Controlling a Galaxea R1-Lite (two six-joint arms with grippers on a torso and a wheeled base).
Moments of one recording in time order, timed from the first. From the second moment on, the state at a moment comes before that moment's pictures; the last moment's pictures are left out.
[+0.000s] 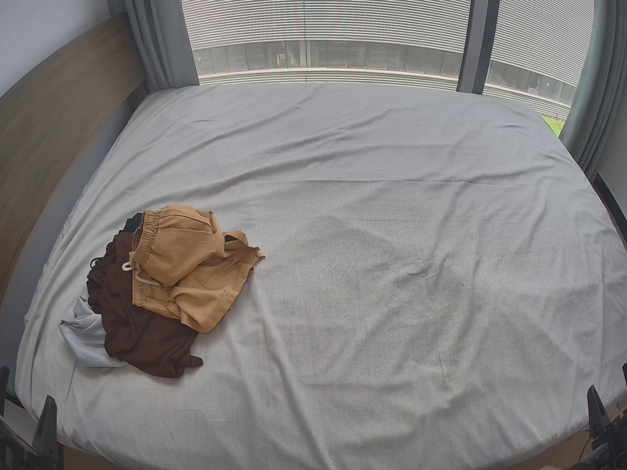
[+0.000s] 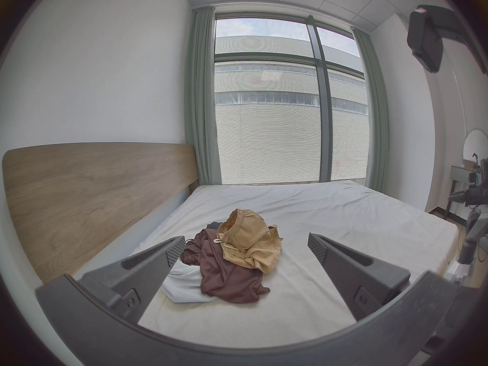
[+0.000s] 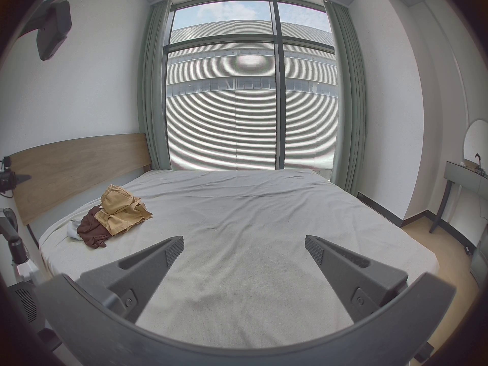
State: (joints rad) left arm -0.01 0.07 -0.12 -0.04 -0.01 0.02; right arm 0.00 0.02 -0.02 0.00 -0.02 0.00
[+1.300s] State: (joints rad) left arm -0.05 1.26 -0.39 -0.79 -0.17 -0.20; right arm 0.01 0.02 -0.02 0.00 -0.01 0.00
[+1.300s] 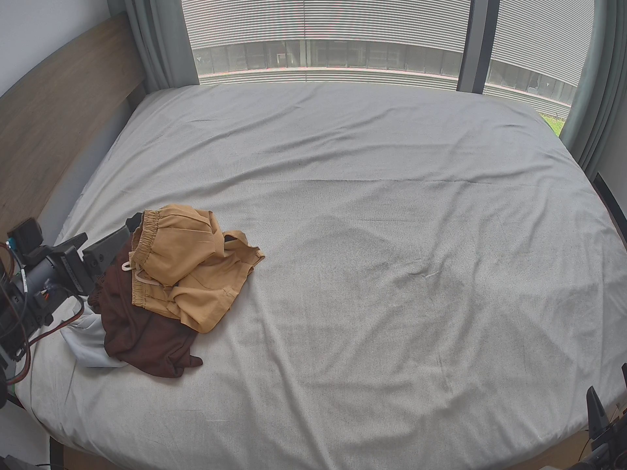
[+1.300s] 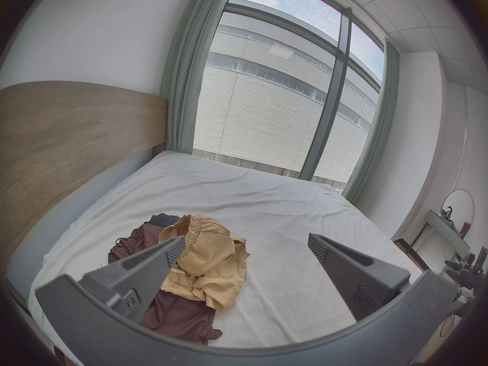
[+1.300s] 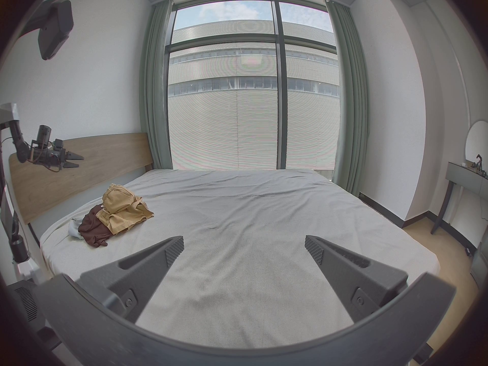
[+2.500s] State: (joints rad) left arm 0.11 1.65 -0.63 -0.82 -0.32 -0.32; right arm 0.01 0.02 -0.02 0.00 -0.01 0.00
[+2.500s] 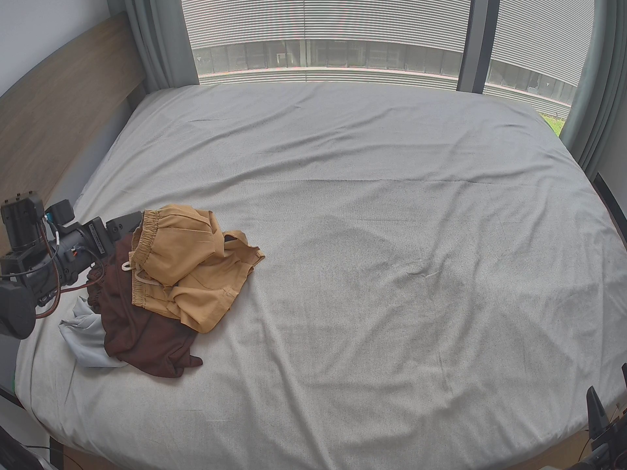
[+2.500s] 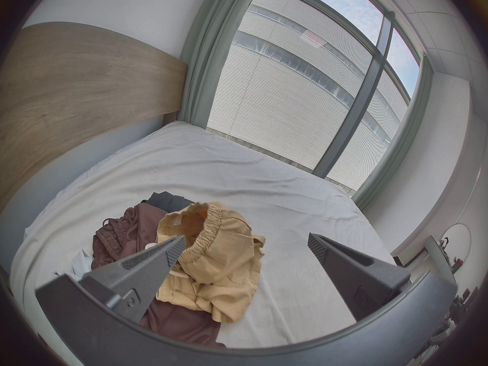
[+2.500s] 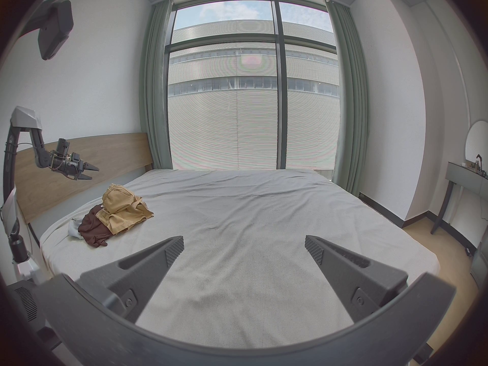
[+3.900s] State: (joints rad) left arm 0.14 1.99 -1.06 -0.57 -0.42 -0.32; right arm 0.01 0.02 -0.02 0.00 -0.01 0.00
